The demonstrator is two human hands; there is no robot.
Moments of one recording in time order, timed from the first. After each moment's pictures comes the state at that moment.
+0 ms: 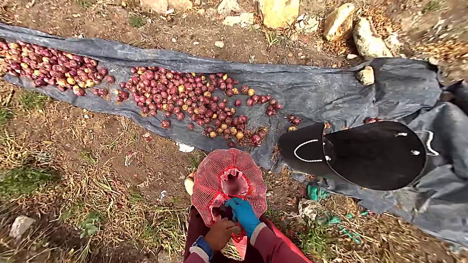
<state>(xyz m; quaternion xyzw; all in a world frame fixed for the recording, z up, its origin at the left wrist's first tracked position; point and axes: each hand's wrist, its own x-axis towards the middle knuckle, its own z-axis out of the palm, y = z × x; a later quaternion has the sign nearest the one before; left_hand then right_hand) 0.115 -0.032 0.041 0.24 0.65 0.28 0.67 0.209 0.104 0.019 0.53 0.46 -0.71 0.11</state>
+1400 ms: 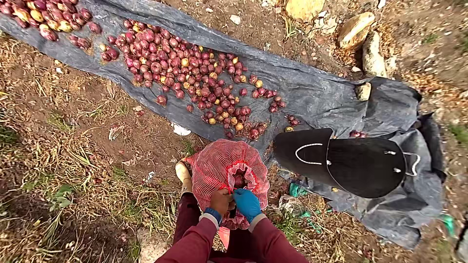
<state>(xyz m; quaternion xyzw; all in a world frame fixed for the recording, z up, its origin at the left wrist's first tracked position) 0.079 0.023 -0.008 -0.17 0.61 0.40 0.66 0.157 0.128 0.028 0.53 0.66 -0.38 0.38</state>
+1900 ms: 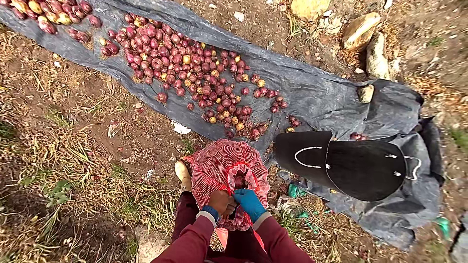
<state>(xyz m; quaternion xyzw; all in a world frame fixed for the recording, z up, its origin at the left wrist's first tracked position) 0.065 0.026 -0.006 -0.17 0.60 0.30 0.73 0.172 0.138 0.008 0.56 0.56 -0.54 0.29</state>
